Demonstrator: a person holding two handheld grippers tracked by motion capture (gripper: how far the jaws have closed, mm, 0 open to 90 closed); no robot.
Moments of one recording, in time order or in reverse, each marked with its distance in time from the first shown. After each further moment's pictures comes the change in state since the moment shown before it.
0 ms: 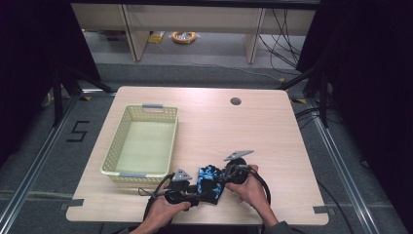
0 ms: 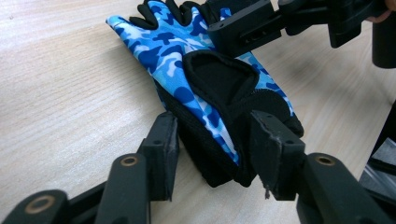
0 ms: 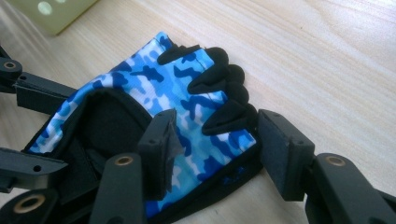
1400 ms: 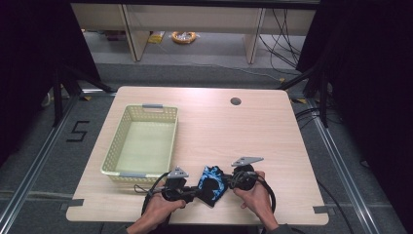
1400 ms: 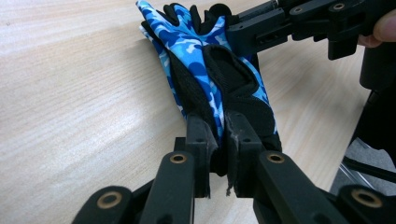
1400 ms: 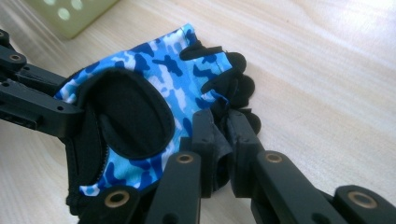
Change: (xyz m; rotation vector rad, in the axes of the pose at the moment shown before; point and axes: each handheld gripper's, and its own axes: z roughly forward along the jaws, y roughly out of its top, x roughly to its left) left arm 0.008 0.004 -0.009 -0.038 -0.070 -0.042; right arm 0.002 -0.021 -0.018 -0.092 0.009 0.010
